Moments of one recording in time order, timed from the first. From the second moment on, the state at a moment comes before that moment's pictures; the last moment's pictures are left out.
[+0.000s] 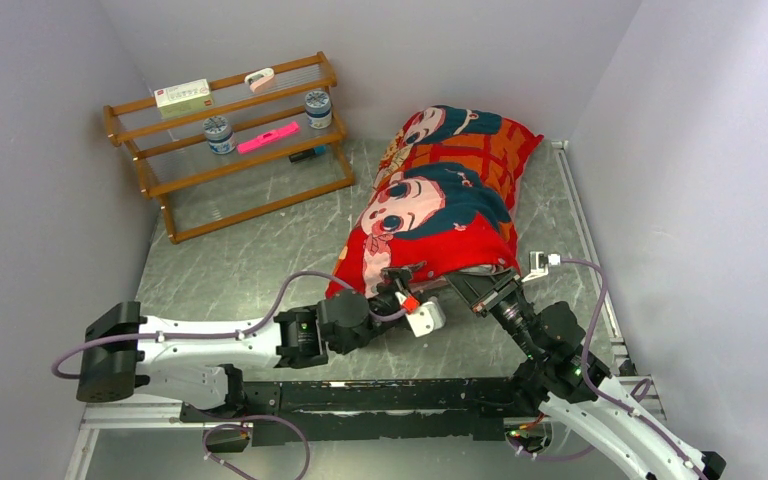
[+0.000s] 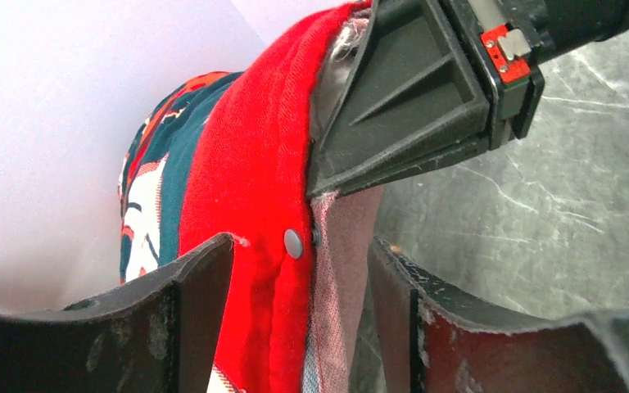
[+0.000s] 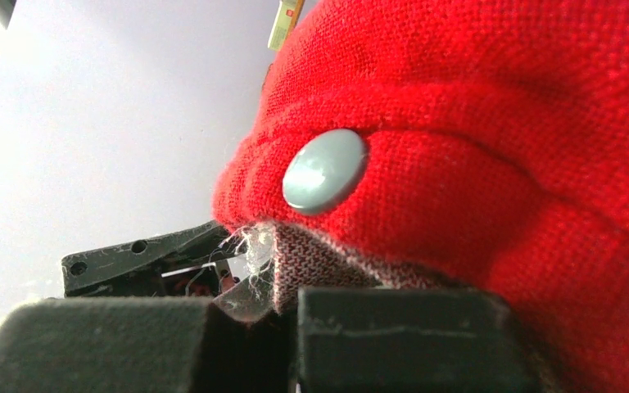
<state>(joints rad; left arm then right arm) -1.38 1.23 0.83 0.38 -0.34 0.52 0.79 0.19 0.33 -0.04 0.17 1.20</state>
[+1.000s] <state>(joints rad) -1.42 1.37 0.80 0.67 -0.49 0.56 0.79 0.17 0.33 -0.04 0.18 1.20</state>
